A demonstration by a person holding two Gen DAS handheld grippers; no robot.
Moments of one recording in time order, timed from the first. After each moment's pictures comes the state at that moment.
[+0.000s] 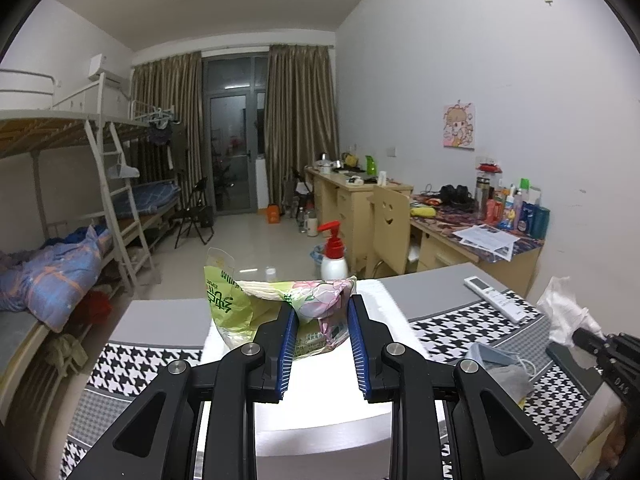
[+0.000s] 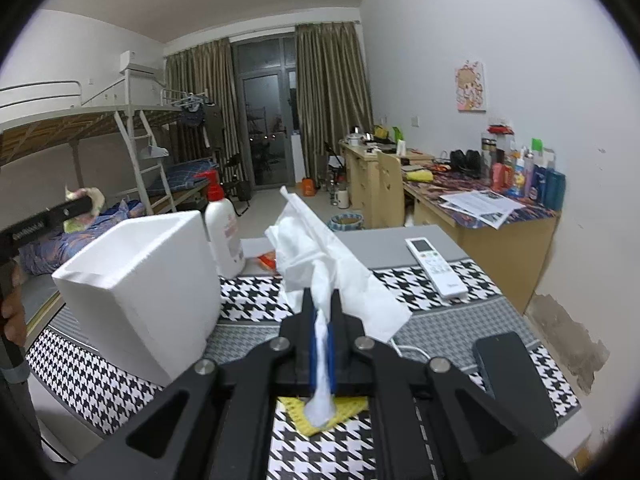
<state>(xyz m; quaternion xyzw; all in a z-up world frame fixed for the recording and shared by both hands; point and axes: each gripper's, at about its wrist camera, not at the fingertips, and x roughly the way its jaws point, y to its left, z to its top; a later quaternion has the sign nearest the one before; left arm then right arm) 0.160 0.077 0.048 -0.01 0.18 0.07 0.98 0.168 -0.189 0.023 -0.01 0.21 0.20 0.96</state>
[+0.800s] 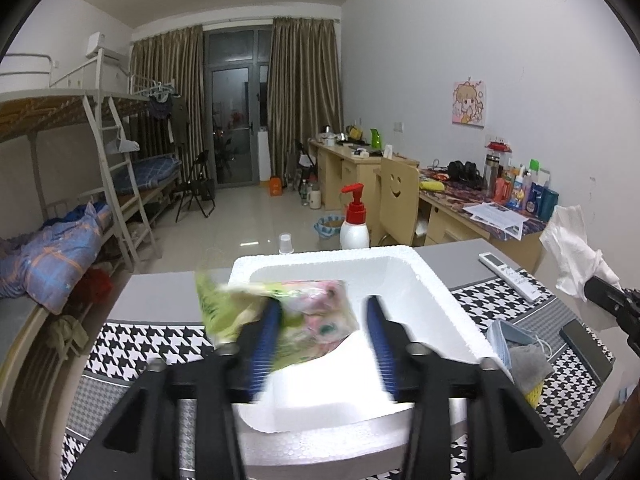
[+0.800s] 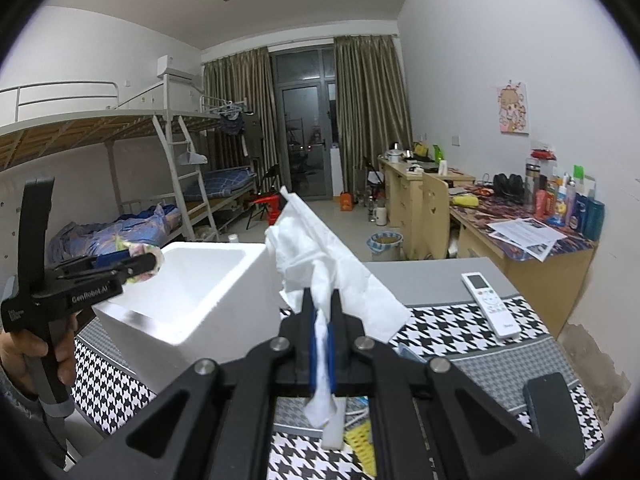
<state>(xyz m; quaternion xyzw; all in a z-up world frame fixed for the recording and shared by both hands) 0.176 0.103 0.029 -0.02 0.23 0.07 0.97 0.177 -0.135 0.046 -0.02 0.18 0.26 0.95</state>
